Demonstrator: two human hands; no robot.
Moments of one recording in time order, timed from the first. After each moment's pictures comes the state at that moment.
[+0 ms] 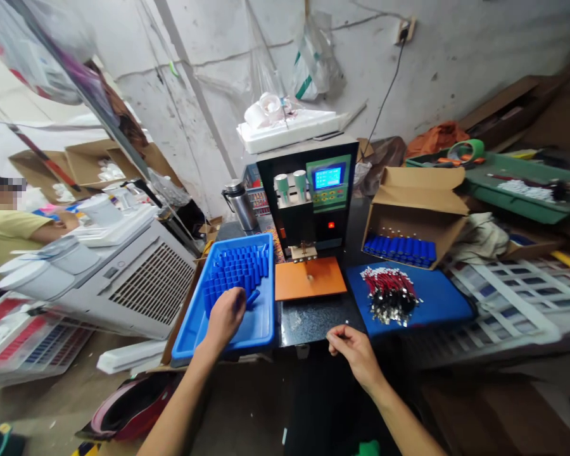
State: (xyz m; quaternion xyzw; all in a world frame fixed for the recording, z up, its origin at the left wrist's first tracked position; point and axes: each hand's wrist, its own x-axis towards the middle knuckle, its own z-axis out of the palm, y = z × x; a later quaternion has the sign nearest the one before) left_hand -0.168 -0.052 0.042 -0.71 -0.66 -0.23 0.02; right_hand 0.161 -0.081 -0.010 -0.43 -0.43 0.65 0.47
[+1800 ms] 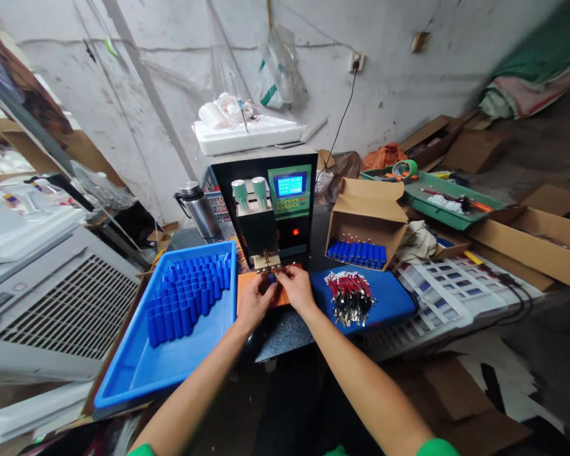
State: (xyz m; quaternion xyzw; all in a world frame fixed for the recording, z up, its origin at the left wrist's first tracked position) left_hand -0.025 0.038 0.027 -0.62 -0.55 -0.47 -0.32; right_hand 0.103 0.069 0.029 -0.41 -0.48 0.52 0.57
